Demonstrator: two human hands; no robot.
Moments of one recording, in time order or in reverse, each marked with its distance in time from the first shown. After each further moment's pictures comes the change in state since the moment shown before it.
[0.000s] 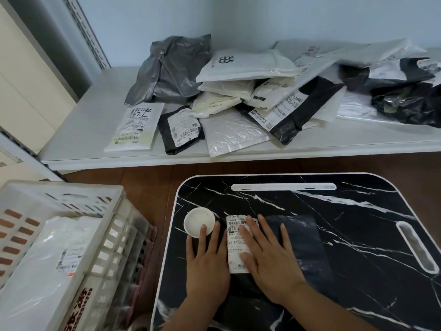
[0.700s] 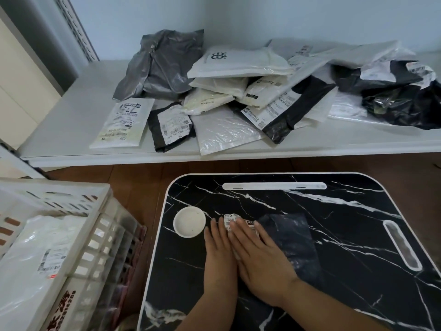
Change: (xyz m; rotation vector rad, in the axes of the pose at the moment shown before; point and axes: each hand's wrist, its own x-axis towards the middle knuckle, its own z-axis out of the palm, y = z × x) left_hand 0.016 0.053 -0.020 0.426 -0.164 -0.005; right_hand 0.000 0.005 -0.015 -0.104 0.025 -0.275
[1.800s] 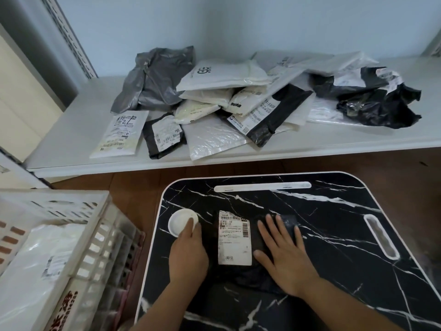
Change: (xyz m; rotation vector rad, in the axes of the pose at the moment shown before) left_hand -0.014 -0.050 -0.012 -0.700 0.171 -0.170; right_hand -0.045 0.041 -0.008 0.295 -0.224 0.429
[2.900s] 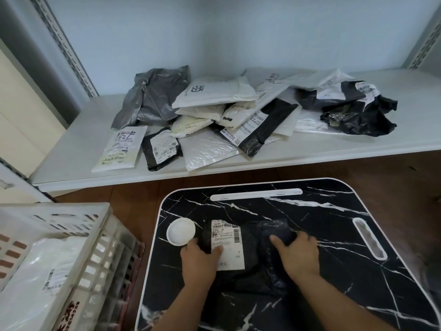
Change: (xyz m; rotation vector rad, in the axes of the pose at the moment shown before) left_hand -0.008 0.032 0.005 -0.699 -0.035 -0.469; right_hand -0.003 0.001 -0.033 0.554 0.257 0.706
